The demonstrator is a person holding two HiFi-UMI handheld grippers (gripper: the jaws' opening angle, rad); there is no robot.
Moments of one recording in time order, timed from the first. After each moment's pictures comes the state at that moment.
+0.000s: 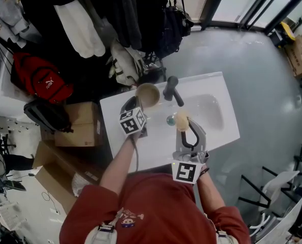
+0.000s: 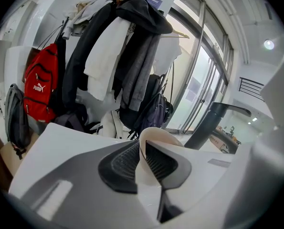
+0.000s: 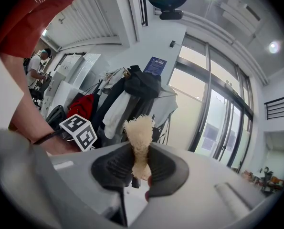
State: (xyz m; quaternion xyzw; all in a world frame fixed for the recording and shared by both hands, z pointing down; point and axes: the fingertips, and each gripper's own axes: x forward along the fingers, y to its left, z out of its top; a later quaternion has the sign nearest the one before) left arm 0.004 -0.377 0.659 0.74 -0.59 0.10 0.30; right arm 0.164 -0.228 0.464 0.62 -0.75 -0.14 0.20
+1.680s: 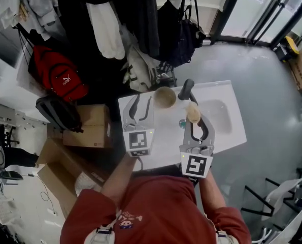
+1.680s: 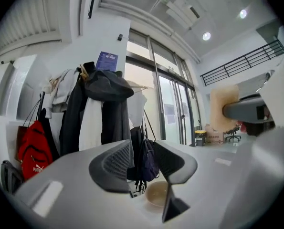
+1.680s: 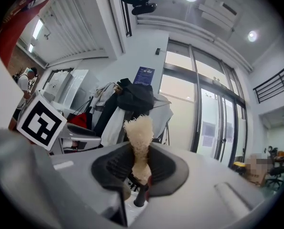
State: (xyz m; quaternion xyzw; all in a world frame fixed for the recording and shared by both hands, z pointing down) left arm -0.028 -0.304 0.445 0.82 -0.57 0.02 -0.03; right arm 0.121 -0.225 0.399 0.65 -0.75 -0.11 0.06
